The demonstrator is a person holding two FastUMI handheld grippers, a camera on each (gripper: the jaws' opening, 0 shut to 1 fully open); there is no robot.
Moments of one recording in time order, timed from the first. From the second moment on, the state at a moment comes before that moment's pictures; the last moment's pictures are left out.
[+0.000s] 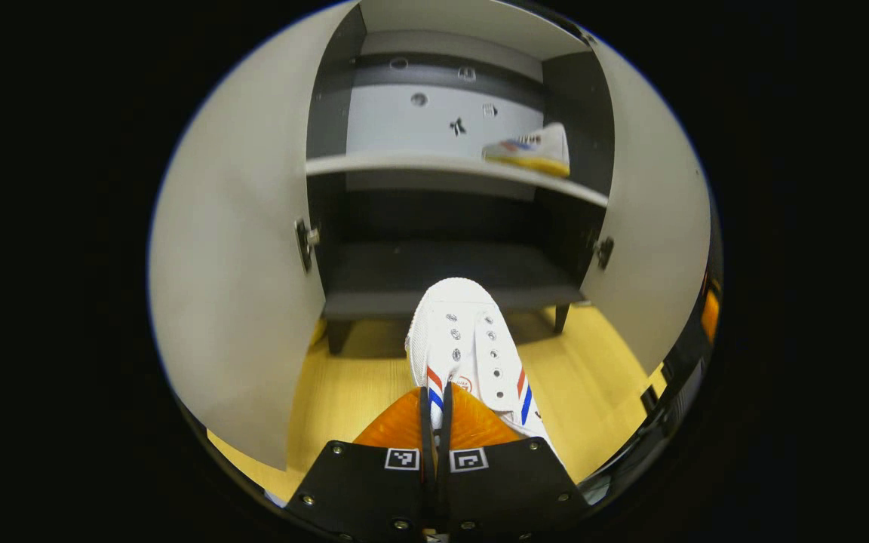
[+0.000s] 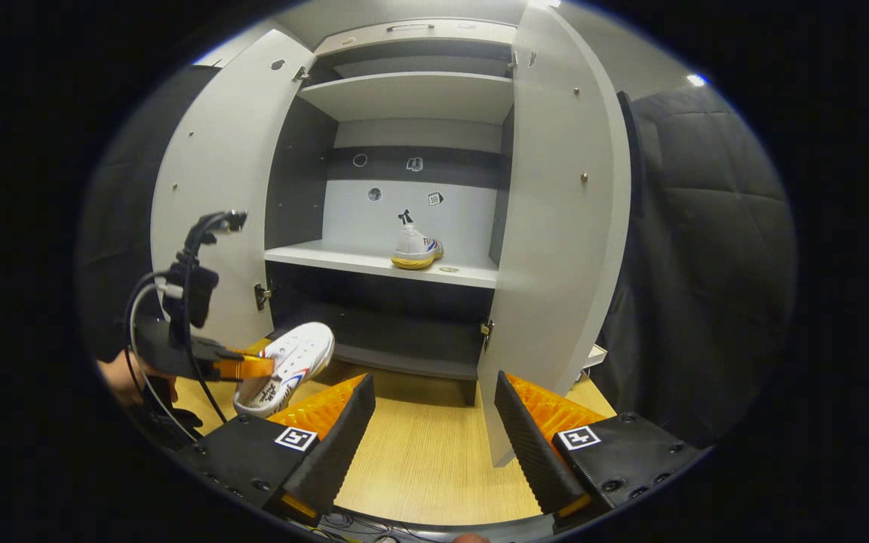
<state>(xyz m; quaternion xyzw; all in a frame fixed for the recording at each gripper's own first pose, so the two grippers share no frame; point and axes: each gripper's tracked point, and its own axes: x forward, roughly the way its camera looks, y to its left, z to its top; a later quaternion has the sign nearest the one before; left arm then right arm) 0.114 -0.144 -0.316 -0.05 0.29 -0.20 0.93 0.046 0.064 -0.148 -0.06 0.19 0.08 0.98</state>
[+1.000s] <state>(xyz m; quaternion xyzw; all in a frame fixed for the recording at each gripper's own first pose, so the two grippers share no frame) 0.112 -0.137 -0.303 -0.08 0.15 -0.18 0.97 0.041 0.031 -0.177 -0.05 0.21 0.06 0.97</state>
